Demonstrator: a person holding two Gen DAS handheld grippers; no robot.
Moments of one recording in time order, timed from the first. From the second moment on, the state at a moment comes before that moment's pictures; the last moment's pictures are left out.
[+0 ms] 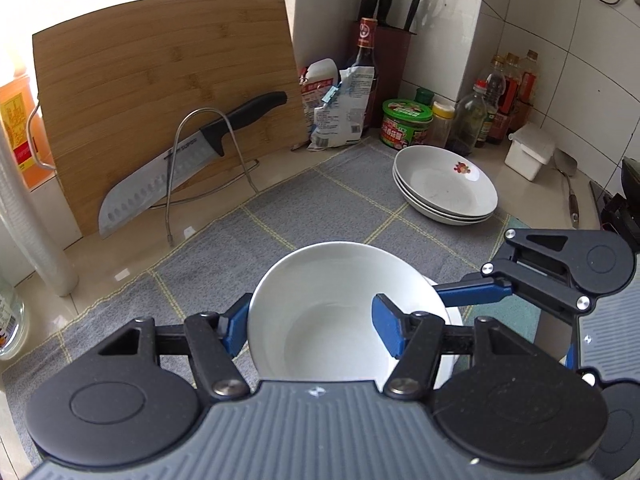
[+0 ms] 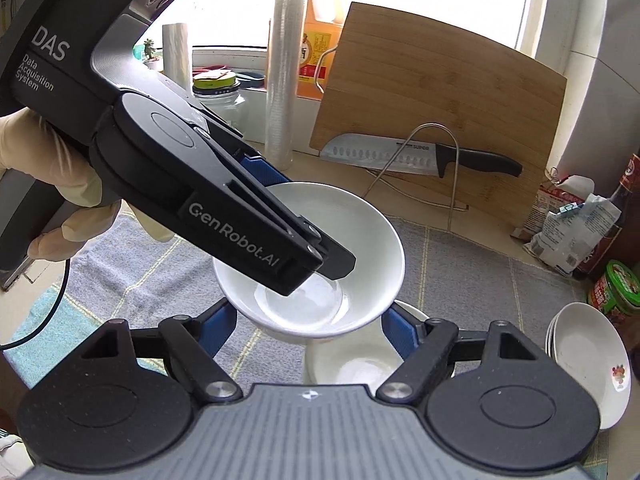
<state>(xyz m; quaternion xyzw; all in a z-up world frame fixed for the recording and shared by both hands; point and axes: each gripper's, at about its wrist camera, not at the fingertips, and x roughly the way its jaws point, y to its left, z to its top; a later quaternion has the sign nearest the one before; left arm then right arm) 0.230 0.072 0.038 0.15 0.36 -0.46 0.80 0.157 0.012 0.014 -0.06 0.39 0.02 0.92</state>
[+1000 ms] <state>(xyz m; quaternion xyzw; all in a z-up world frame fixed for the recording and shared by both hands) 0.224 0.014 0.001 0.16 0.39 -0.50 0.76 0.142 -0.038 -0.012 -0.01 0.43 -0.01 0.90</state>
